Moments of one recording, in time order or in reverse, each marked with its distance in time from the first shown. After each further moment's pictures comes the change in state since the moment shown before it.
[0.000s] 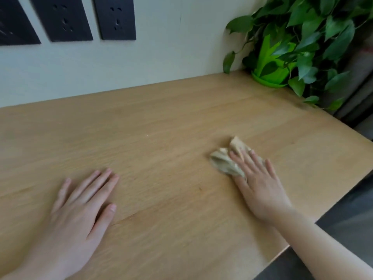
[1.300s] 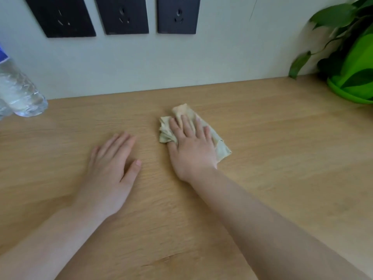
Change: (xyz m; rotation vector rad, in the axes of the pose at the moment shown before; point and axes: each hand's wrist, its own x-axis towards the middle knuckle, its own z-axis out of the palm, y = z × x) left_hand 0.080 -0.025 -0.037 -0.193 0.291 -0.203; right_hand 0.162 -0.206 0.045 0.066 -0.040 -0.274
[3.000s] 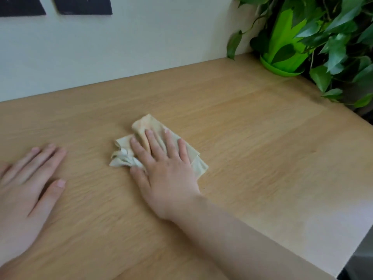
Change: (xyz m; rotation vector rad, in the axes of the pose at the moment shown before) left_hand 0.030 -0.068 0.031 -0.045 -0.104 0.259; right_hand -0.071 0.033 -0.011 0.030 -0.014 0.008
